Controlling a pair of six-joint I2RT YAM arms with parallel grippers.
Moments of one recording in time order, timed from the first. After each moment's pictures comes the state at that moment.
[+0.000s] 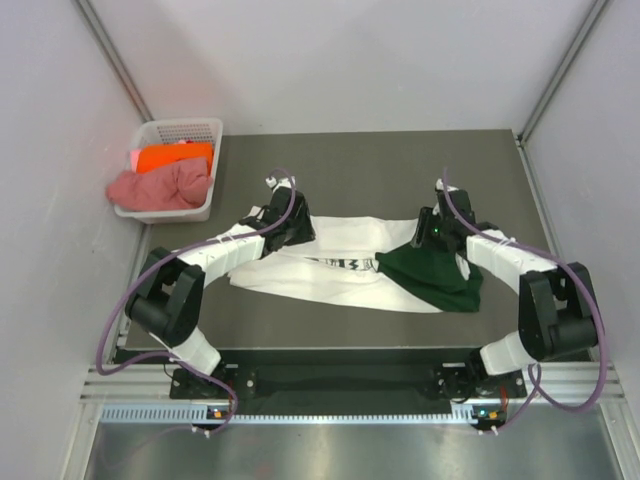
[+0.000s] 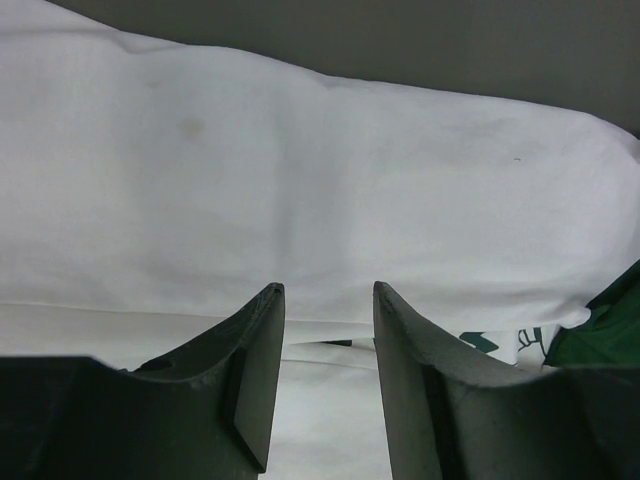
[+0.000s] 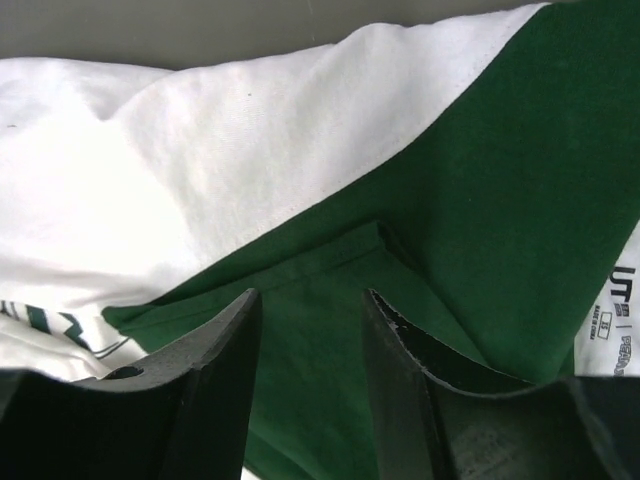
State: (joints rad) left arm -0.53 1.63 1.02 -0.17 -0.12 -0.61; right arm 0.23 1.46 0.82 -0.22 -0.04 0.38
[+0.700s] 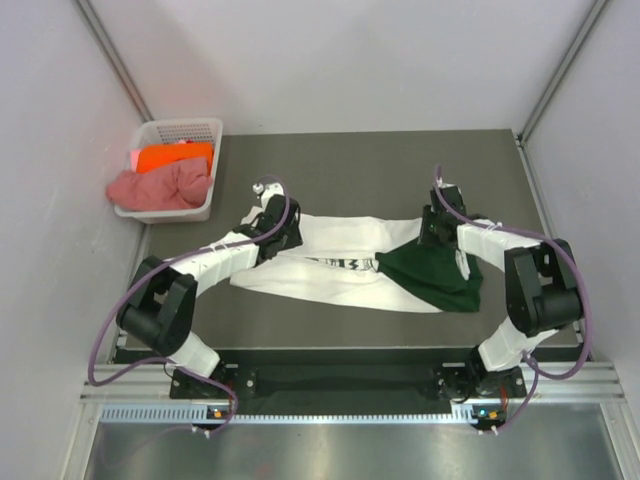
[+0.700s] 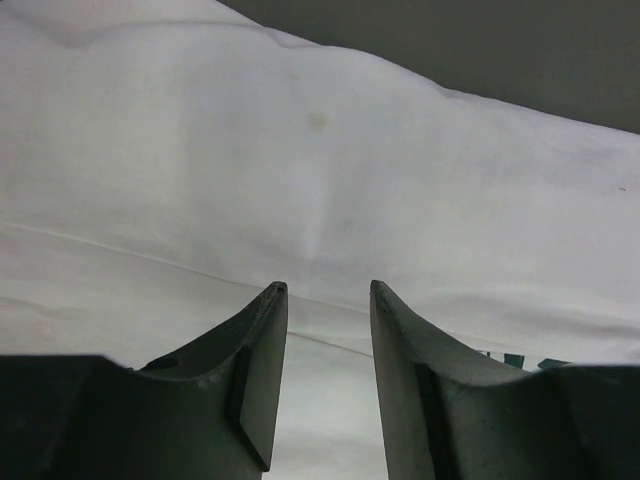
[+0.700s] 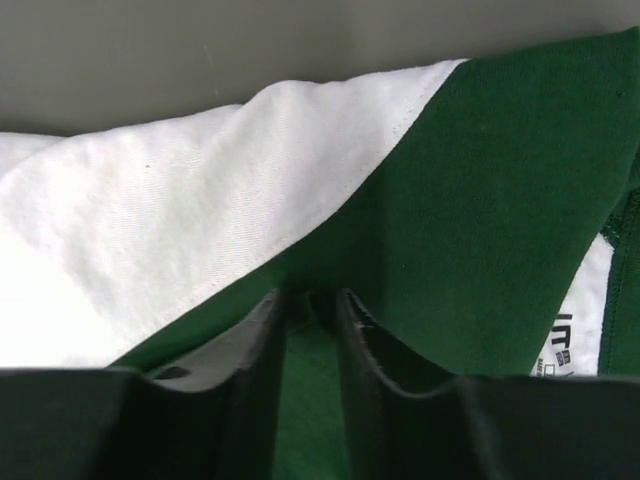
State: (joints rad) left arm -0.53 1.57 0.94 -0.18 -0.30 -0.63; right arm 0.23 1.62 0.90 -0.20 0.10 0.35
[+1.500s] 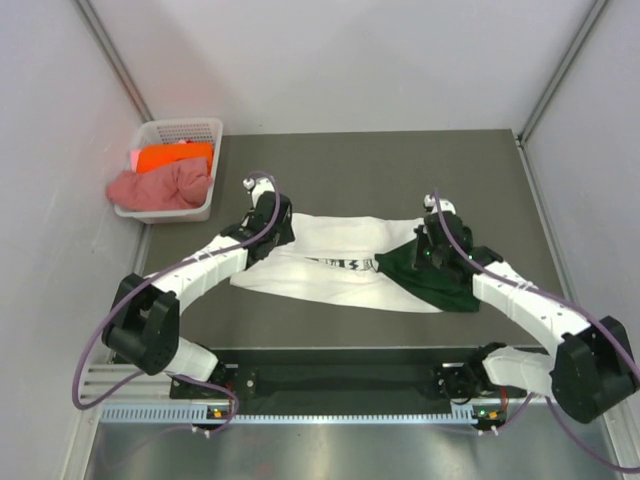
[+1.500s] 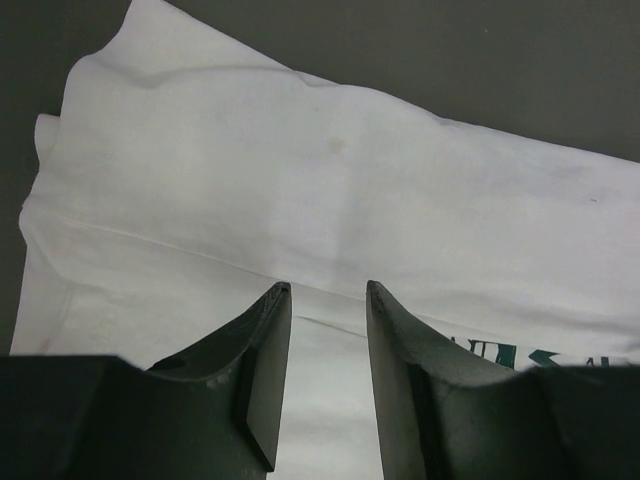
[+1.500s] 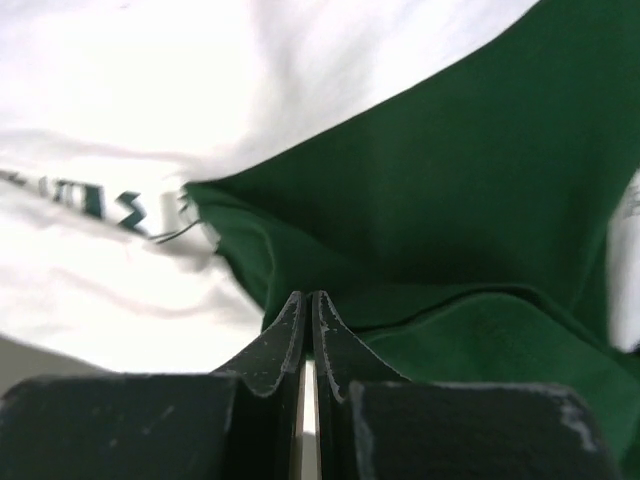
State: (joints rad) left arm -0.52 1.45 0.94 -0.24 -0.35 -0.59; right arm 0.46 1.17 0.71 -0.34 0.14 0.42
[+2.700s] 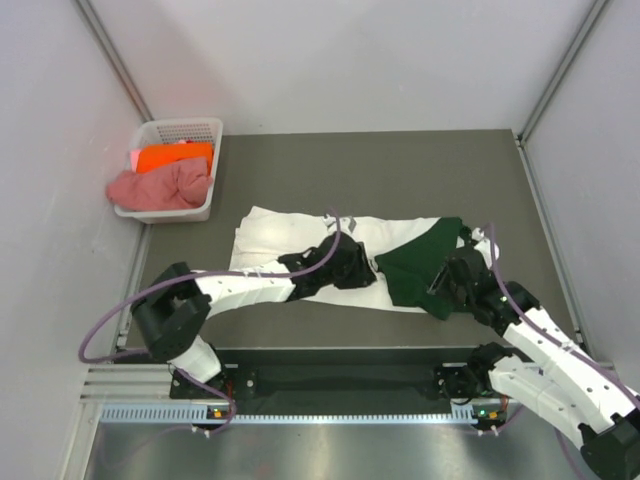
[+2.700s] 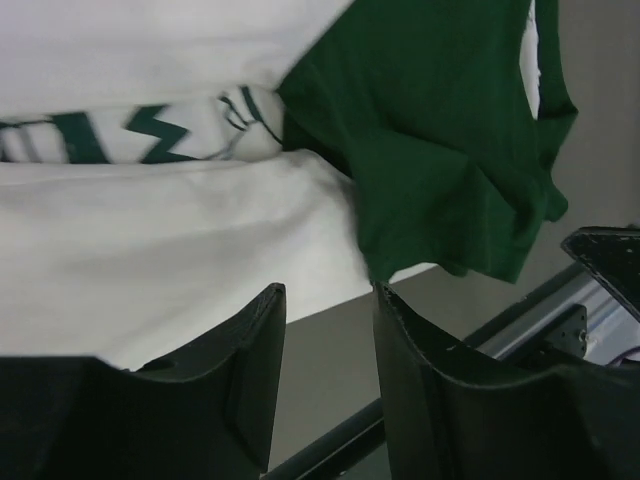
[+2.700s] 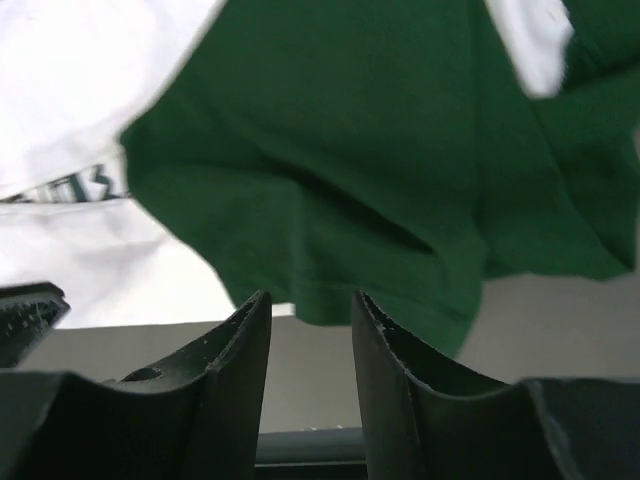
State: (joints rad) left arm -0.94 1.55 0.93 -0.07 -0.08 -0.88; right arm 0.53 0.75 0.61 -0.70 0.29 0.85
